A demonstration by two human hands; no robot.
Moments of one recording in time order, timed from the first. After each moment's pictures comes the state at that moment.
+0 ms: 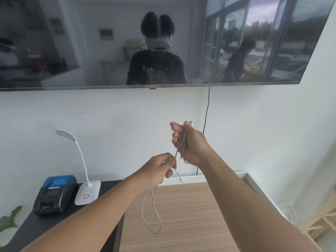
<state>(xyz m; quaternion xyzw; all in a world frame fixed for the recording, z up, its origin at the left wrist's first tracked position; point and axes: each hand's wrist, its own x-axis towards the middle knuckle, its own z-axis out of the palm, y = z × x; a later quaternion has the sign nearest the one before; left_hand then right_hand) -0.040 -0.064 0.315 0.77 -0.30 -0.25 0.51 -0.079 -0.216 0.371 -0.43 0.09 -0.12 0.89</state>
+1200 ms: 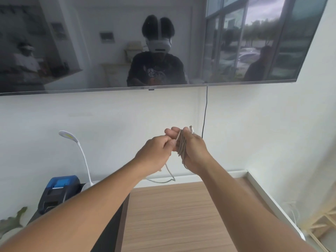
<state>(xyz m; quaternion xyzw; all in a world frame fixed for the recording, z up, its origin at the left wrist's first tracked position) -0.048 -0.073 0.368 0.85 -0.34 -0.04 0.40 -0.104 -0.206 0.362 -0.49 0.08 -0.15 0.85</state>
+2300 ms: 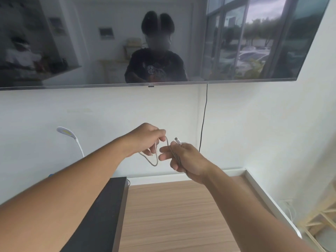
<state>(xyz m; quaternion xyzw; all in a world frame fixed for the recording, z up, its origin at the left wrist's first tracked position) -0.008 -0.061 0.395 0.83 -0.29 -0.18 0.44 -0.120 -0.206 0.338 -0.71 0.07 -0.03 0.70</state>
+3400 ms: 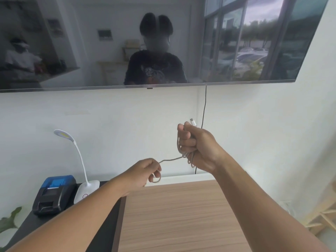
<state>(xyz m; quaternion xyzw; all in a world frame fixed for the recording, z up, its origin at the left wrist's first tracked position) -0.027 -0.034 0.305 0.80 -0.27 -0.25 0.46 -0.126 -0.225 0.384 -0.47 0.00 -0.05 0.88</state>
